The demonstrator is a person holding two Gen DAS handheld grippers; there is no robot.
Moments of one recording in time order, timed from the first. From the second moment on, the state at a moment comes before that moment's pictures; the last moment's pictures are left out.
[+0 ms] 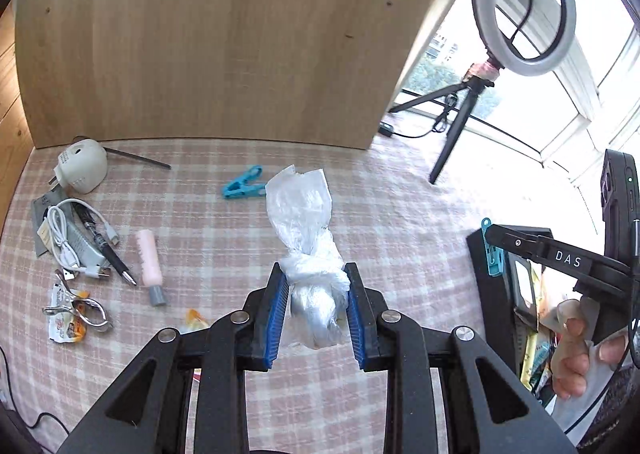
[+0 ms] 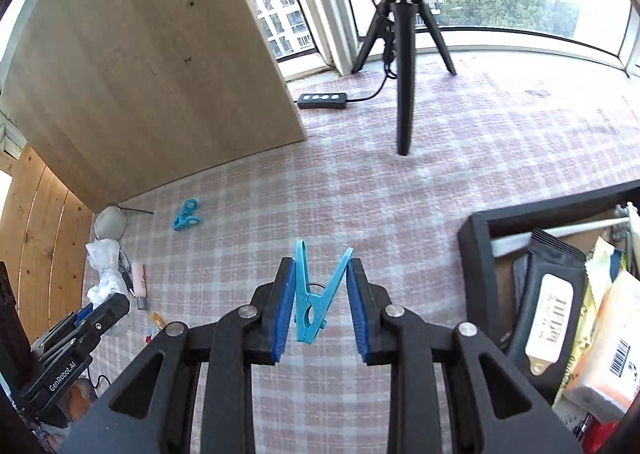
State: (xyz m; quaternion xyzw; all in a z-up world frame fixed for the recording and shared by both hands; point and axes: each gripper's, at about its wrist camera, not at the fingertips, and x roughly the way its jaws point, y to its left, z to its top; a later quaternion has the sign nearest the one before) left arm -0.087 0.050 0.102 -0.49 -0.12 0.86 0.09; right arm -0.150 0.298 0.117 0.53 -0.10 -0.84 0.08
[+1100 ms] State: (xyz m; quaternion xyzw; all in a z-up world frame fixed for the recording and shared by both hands) left arm 0.076 0.384 0.123 -0.50 0.13 0.76 0.40; right arm 0.087 0.634 0.126 0.47 -0.26 -0.81 -0.24
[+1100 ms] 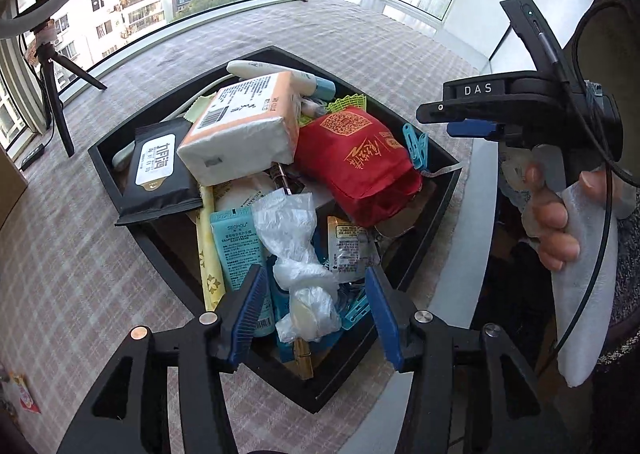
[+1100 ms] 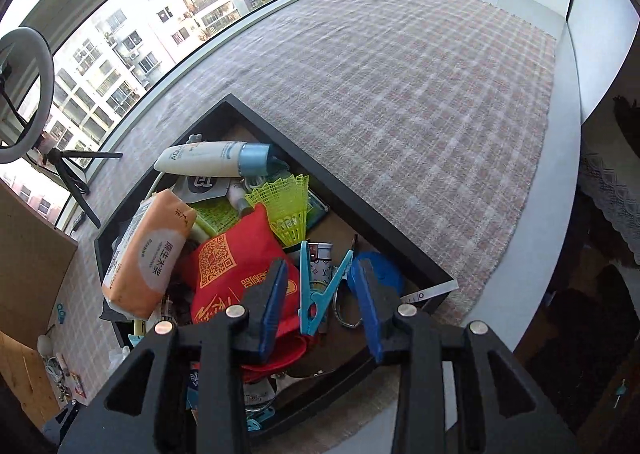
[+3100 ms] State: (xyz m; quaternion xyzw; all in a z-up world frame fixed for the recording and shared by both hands) left arm -0.117 -0.062 0.030 -0.54 -0.11 0.83 -0.06; right arm -0.224 0.072 0.039 0.55 0.10 -0.80 0.23
